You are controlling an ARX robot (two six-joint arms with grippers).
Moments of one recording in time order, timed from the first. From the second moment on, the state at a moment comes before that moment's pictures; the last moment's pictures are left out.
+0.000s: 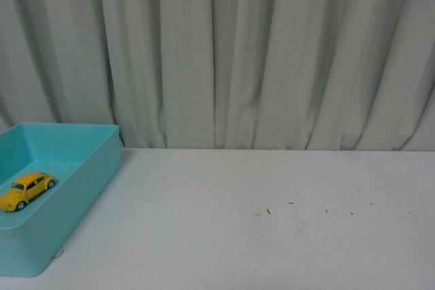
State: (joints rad) left arm 0.00 0.00 0.01 0.00 0.00 0.00; right arm 0.00 0.00 0.01 0.00 0.00 -0.01
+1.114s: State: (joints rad) left arm 0.00 0.00 0.01 0.00 0.00 0.00; right arm 0.00 0.00 0.01 0.00 0.00 -0.01
